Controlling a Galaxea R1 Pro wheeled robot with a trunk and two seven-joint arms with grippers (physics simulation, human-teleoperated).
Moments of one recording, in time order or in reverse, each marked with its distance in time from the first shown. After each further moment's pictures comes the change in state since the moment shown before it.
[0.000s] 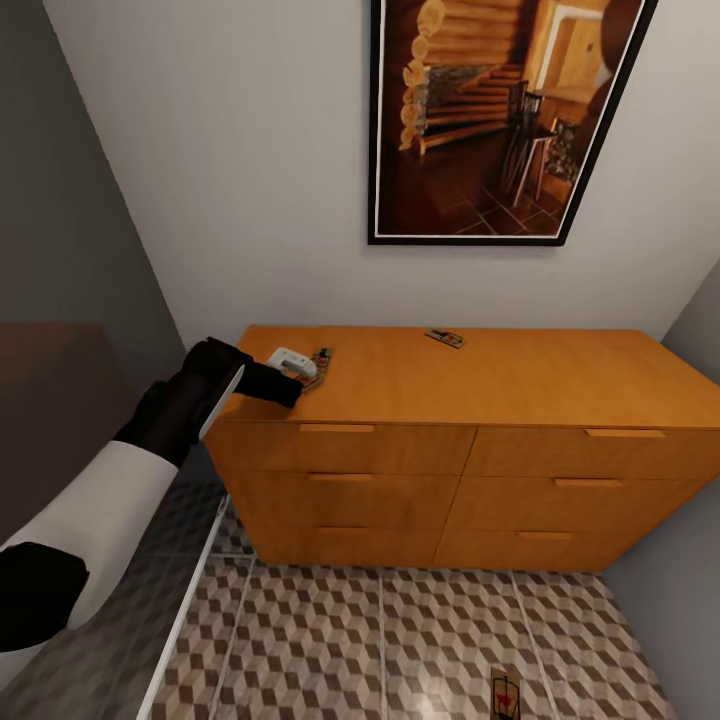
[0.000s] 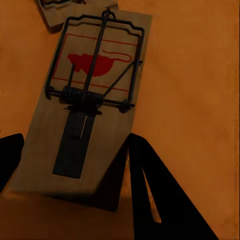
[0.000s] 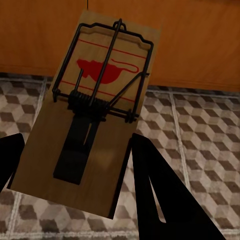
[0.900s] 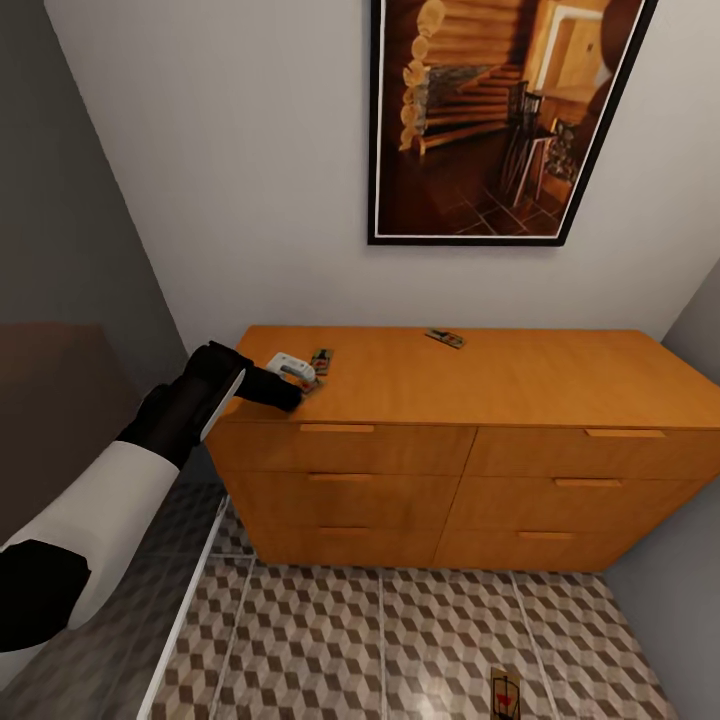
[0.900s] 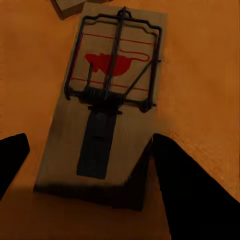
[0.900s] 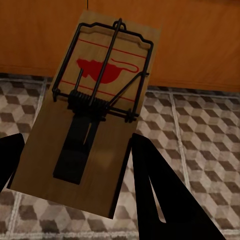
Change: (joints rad) left arm -0.001 -0.002 -0.003 0.041 -0.015 -0.010 0.002; right arm 0.000 0.000 0.000 0.000 0.000 -0.001 0.000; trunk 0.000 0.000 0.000
